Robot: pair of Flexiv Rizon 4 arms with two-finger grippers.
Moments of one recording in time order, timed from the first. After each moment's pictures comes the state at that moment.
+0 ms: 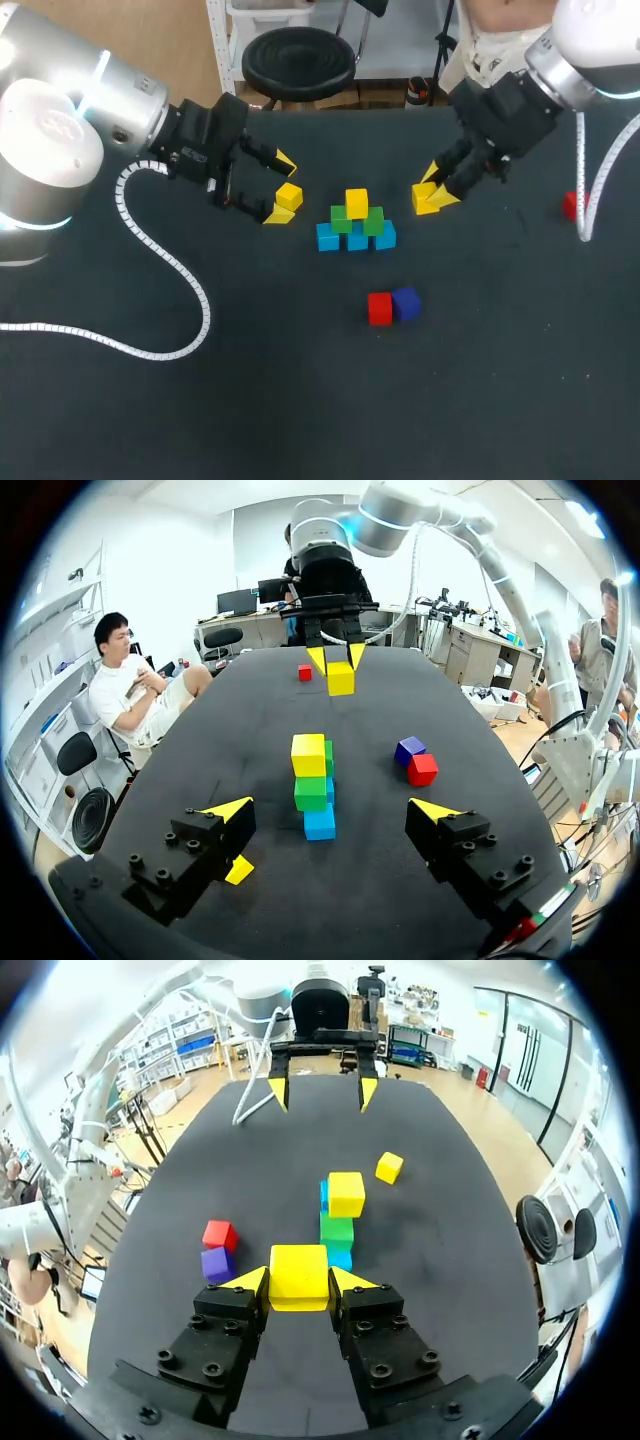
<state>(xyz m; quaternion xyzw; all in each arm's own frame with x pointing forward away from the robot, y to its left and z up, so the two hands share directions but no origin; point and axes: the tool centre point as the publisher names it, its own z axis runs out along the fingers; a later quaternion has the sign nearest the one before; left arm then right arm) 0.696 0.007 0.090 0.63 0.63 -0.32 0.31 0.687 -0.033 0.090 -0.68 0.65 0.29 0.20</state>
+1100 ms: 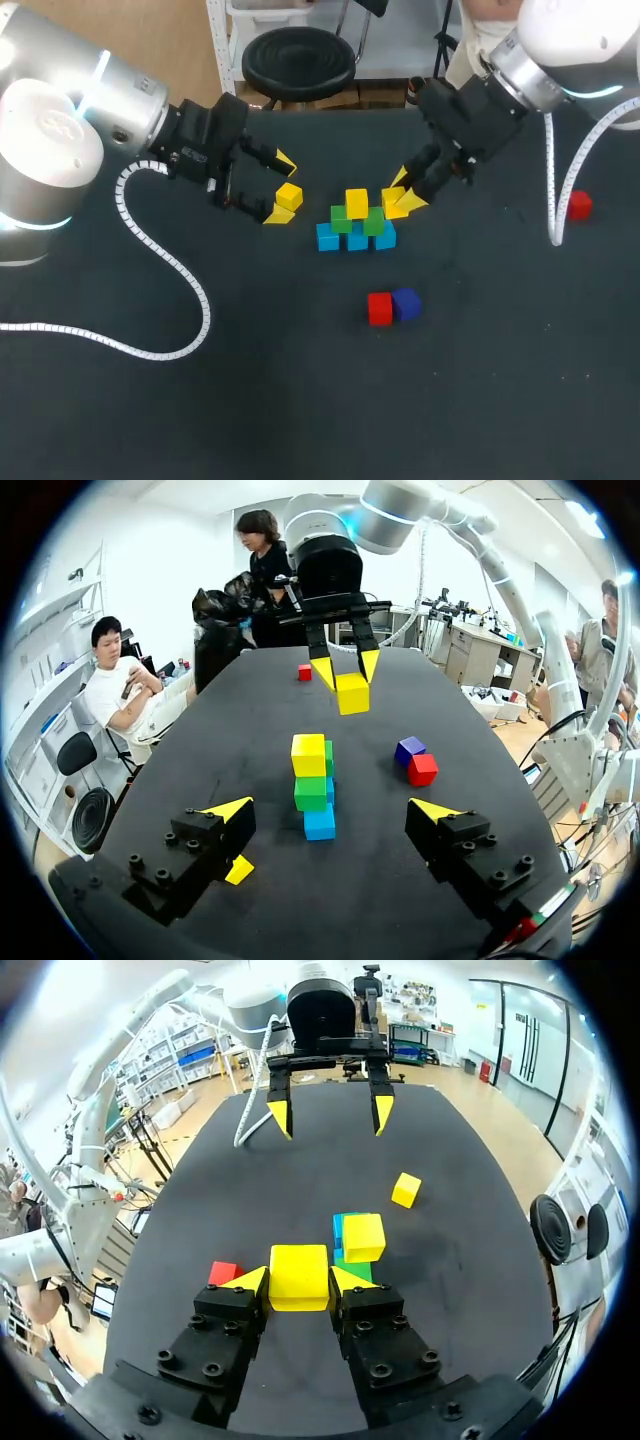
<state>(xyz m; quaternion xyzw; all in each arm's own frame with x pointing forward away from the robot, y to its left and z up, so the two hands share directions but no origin) 0.696 0.007 0.090 0.63 0.63 -0.32 0.31 0.677 0.007 0.093 -0.66 0.65 0.31 0.19</state>
